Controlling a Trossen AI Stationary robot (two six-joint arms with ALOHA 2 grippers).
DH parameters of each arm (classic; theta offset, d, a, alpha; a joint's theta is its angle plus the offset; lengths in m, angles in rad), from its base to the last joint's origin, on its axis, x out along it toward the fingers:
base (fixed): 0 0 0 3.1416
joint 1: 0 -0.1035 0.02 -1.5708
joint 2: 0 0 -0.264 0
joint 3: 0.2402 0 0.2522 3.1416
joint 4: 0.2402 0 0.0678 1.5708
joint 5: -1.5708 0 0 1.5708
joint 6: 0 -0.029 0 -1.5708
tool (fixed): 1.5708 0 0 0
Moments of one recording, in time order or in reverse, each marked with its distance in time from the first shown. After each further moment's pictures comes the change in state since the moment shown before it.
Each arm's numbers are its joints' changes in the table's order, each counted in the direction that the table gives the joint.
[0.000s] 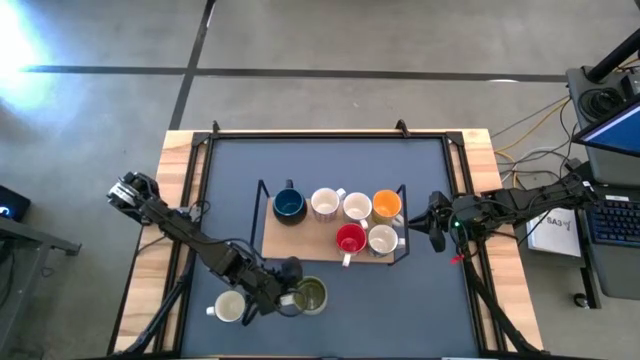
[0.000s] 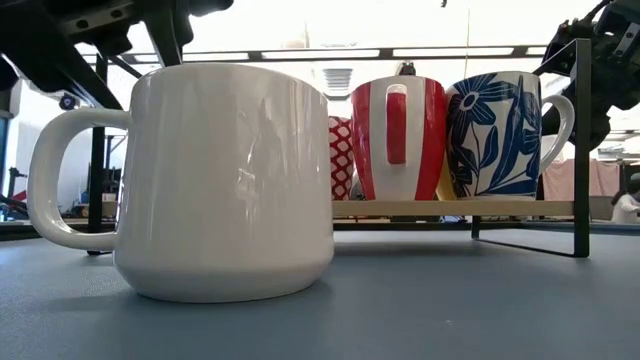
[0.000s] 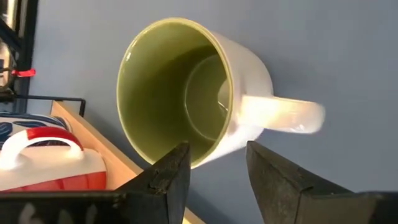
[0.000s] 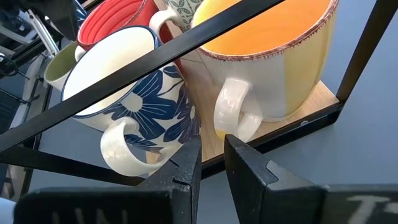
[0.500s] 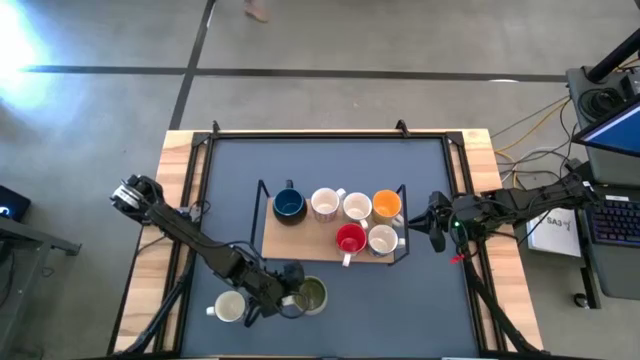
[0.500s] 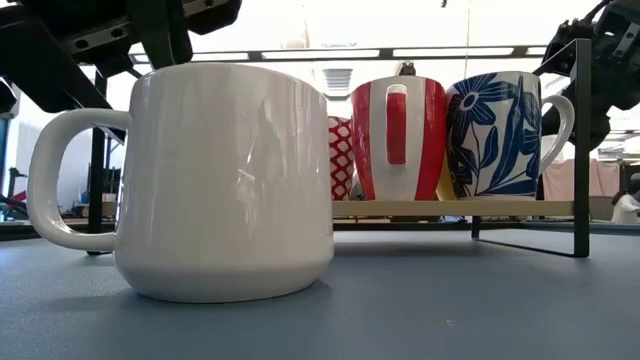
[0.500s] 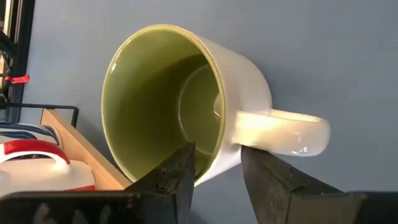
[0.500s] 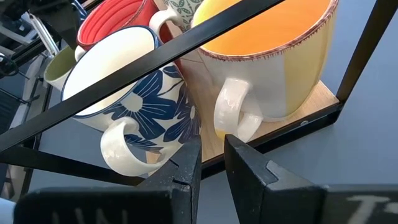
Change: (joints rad) left arm 0.000 -0.042 -0.033 -0.092 -0.018 0.003; right arm 0.000 0.000 0.000 0.000 0.000 0.000
